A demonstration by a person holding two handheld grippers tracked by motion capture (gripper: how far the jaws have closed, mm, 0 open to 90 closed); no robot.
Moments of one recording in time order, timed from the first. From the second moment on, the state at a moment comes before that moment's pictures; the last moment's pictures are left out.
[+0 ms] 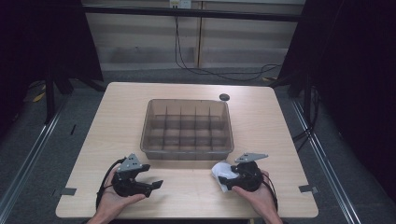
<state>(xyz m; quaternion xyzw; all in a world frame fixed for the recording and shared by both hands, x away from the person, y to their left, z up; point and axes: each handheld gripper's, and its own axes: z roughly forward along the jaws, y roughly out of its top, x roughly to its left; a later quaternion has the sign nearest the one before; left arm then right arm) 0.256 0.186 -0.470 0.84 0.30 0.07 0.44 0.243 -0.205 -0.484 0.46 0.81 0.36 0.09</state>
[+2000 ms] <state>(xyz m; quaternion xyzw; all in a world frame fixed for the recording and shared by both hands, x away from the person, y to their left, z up) 0.261 0.192 -0.480 0.84 0.32 0.06 0.43 0.258 -0.192 -0.485 0.46 0.84 0.26 0.12</state>
